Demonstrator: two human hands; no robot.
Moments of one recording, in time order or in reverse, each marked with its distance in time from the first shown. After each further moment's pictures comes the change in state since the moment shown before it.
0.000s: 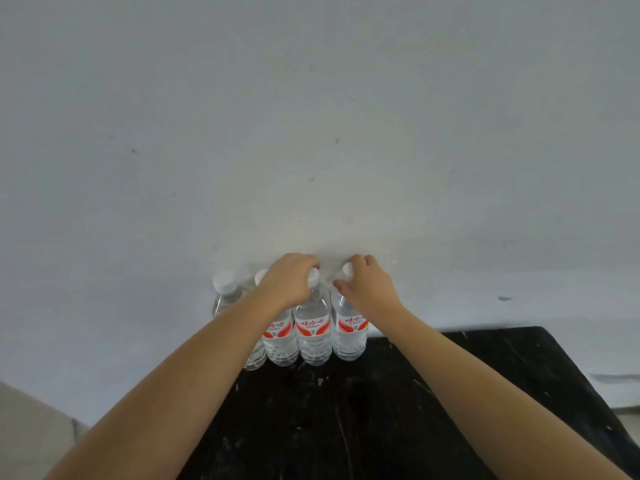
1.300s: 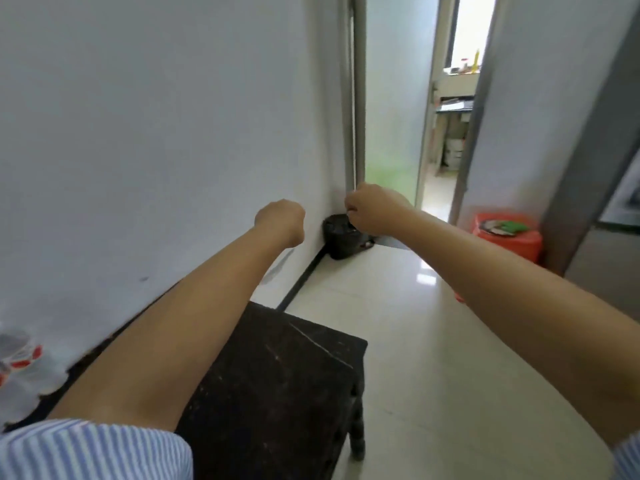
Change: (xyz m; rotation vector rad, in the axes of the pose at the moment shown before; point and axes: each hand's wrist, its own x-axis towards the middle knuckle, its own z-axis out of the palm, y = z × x) left_hand -0.443 0.504 -0.065 0.310 0.110 0.883; right_hand -0.682 0.062 -0.364 -0.588 0.423 0.660
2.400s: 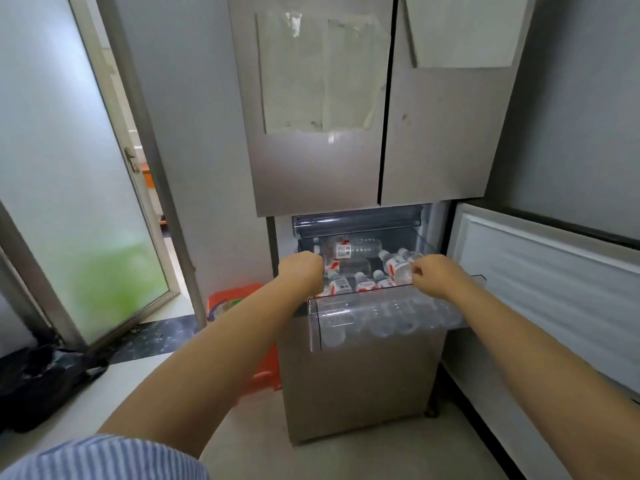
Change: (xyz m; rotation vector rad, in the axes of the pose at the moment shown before) left_hand 0.256 0.832 -0.076 -0.129 0.046 0.771; right_hand -0.286 0.809 -0.099 -0.166 -0.046 1.003
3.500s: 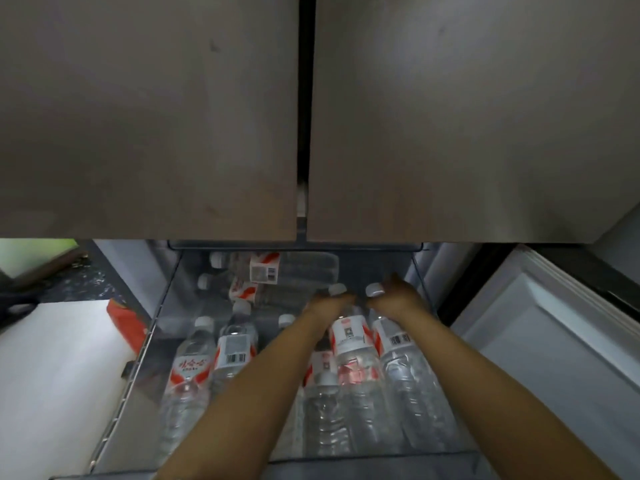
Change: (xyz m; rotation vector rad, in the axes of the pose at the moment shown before) left_hand 0.389 0.183 0.171 -1.755 -0.282 -0.251; right_hand 0.367 0.169 0.185 0.299 -0.372 0.297
